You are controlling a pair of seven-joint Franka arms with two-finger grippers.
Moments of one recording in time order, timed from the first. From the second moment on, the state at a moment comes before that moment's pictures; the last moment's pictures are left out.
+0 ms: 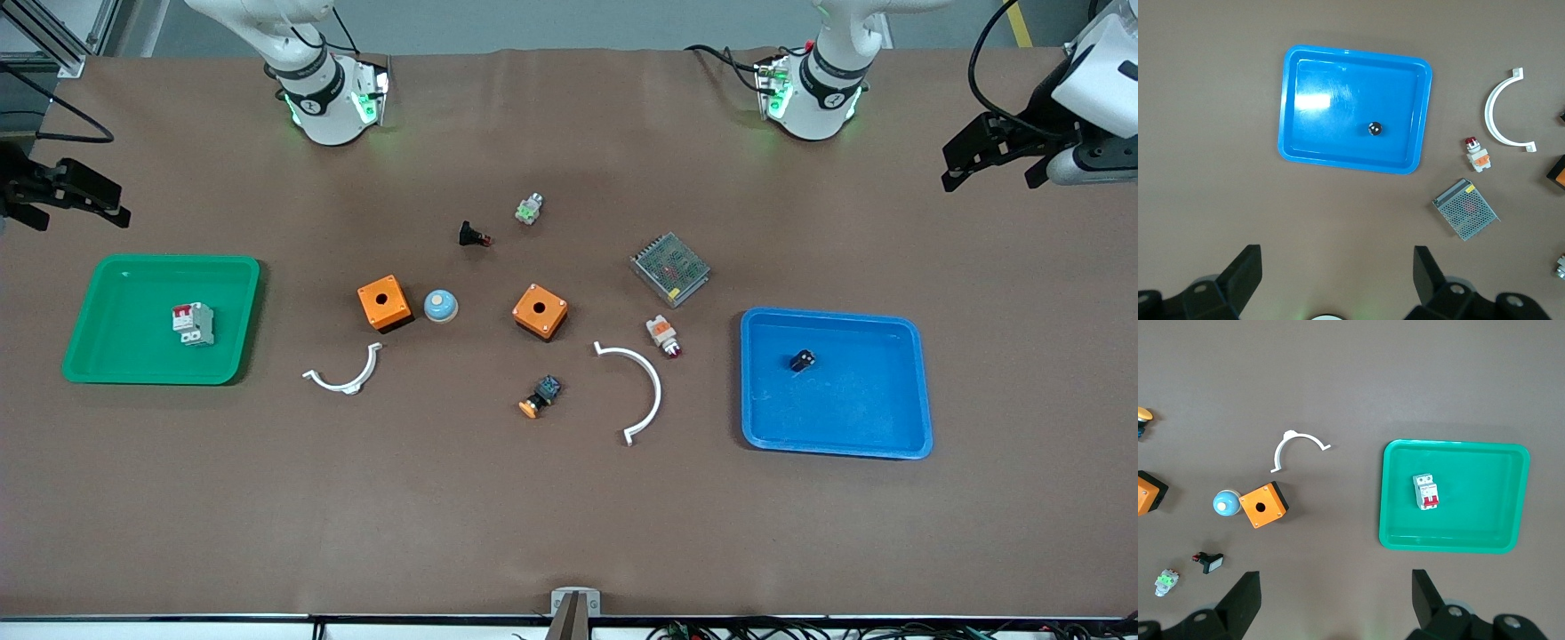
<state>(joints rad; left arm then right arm) -0.02 -0.14 -0.10 -1.65 -0.01 1.52 -0.15 -0.11 -0.02 0.07 -1.54 0.00 1.48 -0.07</state>
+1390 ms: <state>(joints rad) 0.02 0.28 -0.10 -1.92 0.01 2.15 -0.14 -0.39 0.43 0.05 -1.61 0.00 1.67 -0.27</state>
